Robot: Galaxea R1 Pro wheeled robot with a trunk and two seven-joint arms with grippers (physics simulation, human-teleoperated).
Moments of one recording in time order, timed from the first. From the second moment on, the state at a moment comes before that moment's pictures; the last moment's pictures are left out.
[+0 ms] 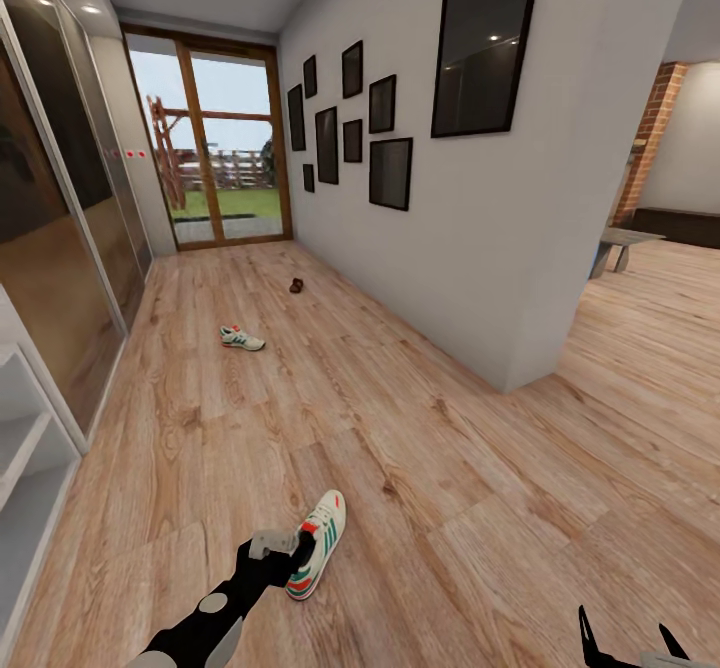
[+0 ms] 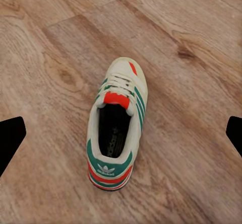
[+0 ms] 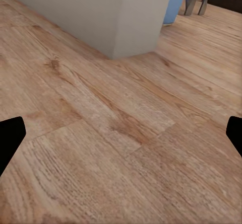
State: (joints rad) left arm -0.55 -0.04 -0.09 -0.23 0.01 -0.29 -0.14; right arm 0.24 -0.12 -0.17 -1.23 -0.02 -0.44 -0.15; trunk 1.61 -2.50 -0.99
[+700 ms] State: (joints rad) left arm -0.55 -0.04 -0.09 -0.23 0.00 -0.29 -0.14; right arm 0.24 -0.12 -0.17 -1.21 -0.02 -0.44 -0.15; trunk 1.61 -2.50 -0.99
